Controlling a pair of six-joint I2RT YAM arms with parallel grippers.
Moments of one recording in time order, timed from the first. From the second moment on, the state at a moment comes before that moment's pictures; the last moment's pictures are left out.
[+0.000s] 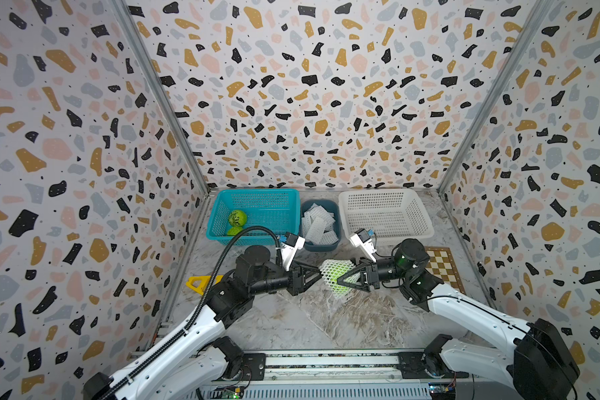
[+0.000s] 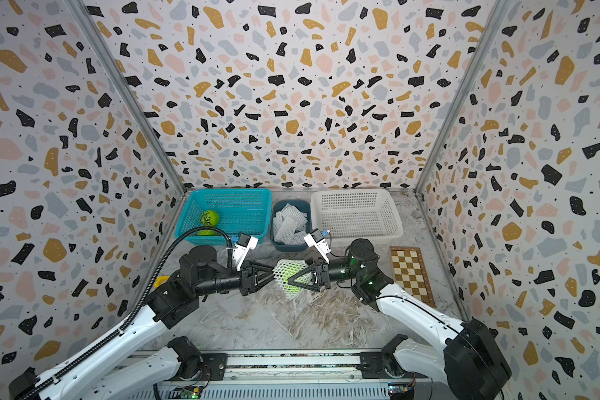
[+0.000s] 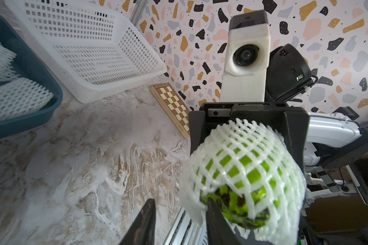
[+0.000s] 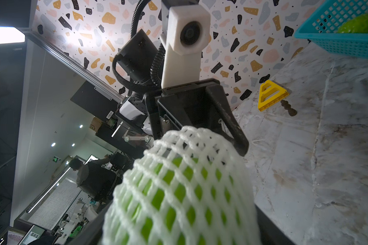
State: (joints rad) left arm -0.68 0.85 0.72 -0.19 0.56 -0.55; right arm 0.65 1.13 0.61 0.58 -1.12 0.89
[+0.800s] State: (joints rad) left arm -0.69 0.80 0.68 -0.14 0.57 -0.59; right arm 0.61 1.09 0.60 0.51 -1.07 0.84
